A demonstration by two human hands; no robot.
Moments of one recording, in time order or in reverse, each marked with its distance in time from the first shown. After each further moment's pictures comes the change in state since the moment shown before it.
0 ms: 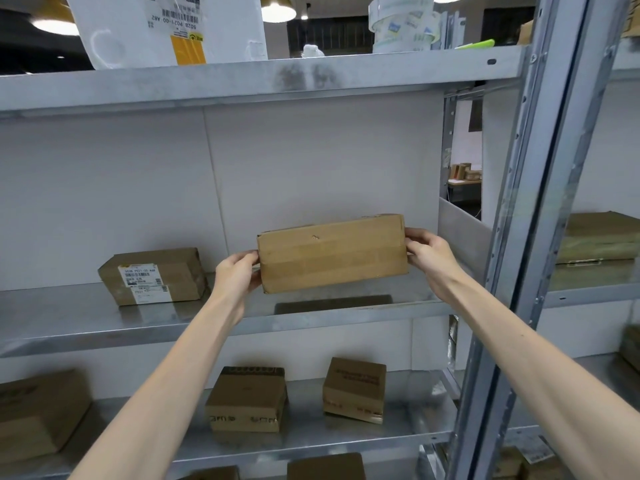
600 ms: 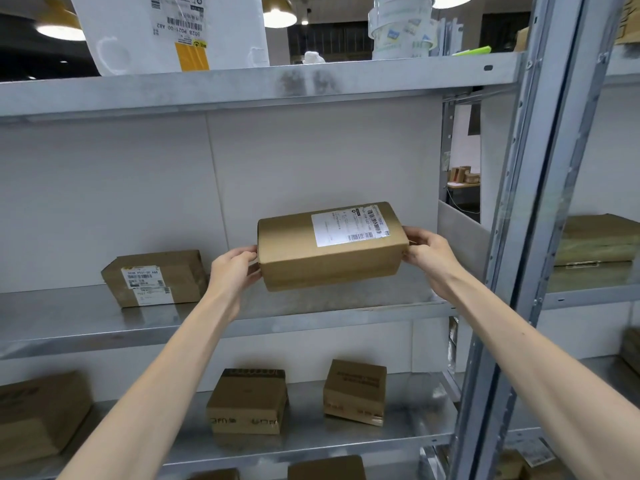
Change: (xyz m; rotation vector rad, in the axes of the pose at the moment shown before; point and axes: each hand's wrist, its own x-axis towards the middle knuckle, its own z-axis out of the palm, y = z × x) left_hand -0.008 0.015 -0.003 -0.020 -0.004 0.044; right_hand -0.009 -0.012 0.001 -0.010 -0.050 -0.028
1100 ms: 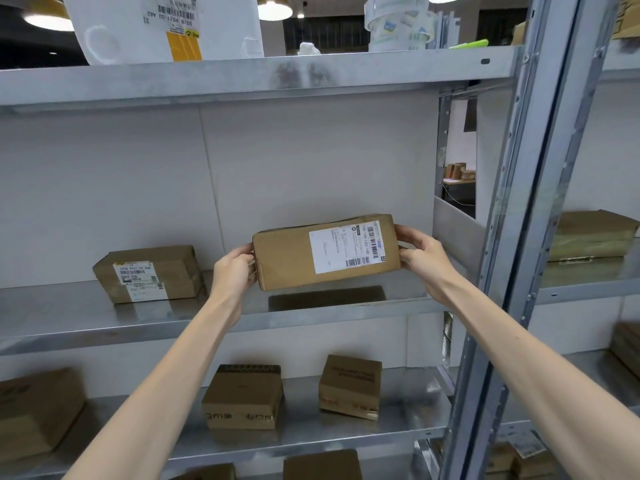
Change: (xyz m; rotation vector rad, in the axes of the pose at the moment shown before) left_hand -0.006 -0.012 0.008 0.082 0.020 0.003; right_hand -0.011 0.009 -0.001 -0.082 -0.027 -0.022
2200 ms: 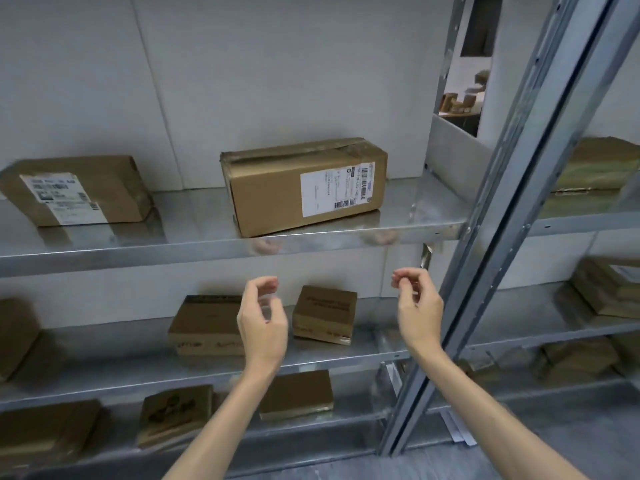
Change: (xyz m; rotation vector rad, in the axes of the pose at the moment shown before) left_hand -0.102 -0.190 0.035 0.223 0.037 0.310; right_hand -0.125 0.153 0.011 -0.218 0.340 -0.053
